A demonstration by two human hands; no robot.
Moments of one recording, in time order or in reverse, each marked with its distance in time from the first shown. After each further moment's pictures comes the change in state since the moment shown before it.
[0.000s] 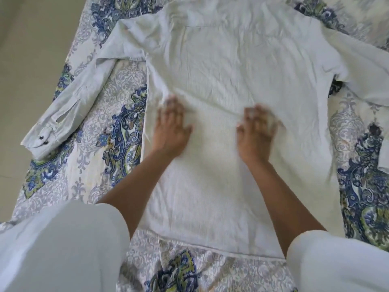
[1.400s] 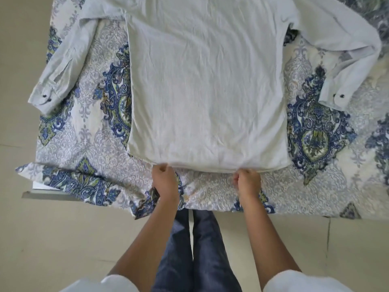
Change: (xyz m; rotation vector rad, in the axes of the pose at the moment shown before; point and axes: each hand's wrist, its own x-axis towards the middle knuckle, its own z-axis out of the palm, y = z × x) left_hand -0.262 0.104 -0.028 -1.235 -0.007 -1.173; right_hand -0.264 0.045 -0.063 0.963 -0.257 1.090
